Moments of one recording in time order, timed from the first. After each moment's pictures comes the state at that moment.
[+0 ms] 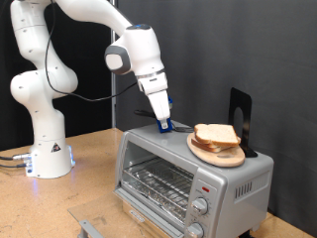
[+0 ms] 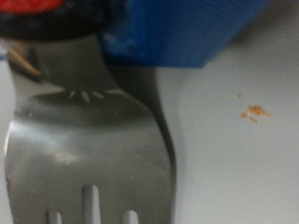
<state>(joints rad) 0.37 -0.32 0.08 -2.64 0.25 2.57 -0.01</state>
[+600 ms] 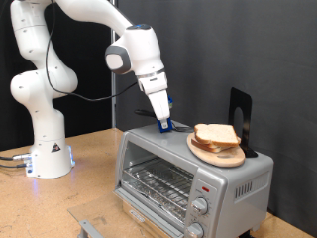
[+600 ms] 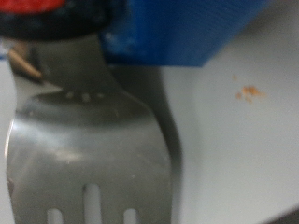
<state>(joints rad) 0.37 -0.33 0.08 -2.63 0.29 2.57 -0.01</state>
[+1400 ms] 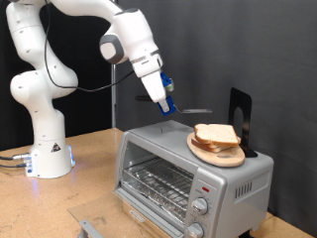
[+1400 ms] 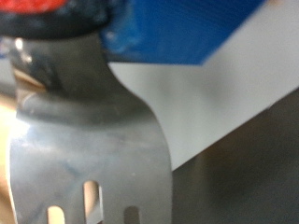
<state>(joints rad) 0.36 -0.45 0.07 -2.67 0.37 2.72 0.10</state>
